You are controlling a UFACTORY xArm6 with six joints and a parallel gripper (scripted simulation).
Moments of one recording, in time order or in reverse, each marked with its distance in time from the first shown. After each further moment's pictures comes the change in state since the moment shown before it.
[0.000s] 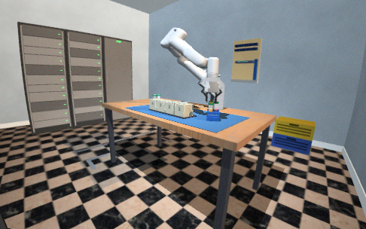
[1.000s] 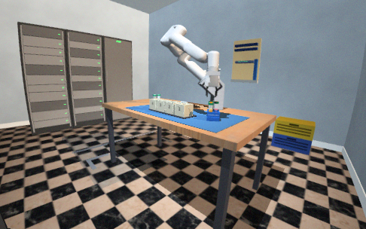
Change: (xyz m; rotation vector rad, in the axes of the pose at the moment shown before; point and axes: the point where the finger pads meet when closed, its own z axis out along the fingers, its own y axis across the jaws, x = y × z) arm 0.000 0.000 -0.039 0.000 -0.001 0.000
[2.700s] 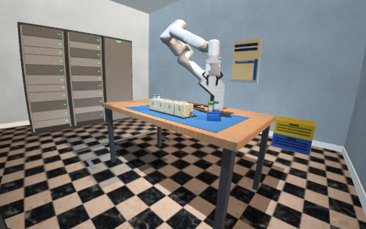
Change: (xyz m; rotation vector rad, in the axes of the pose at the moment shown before) arm 0.000 0.000 -0.075 -0.001 0.005 0.015
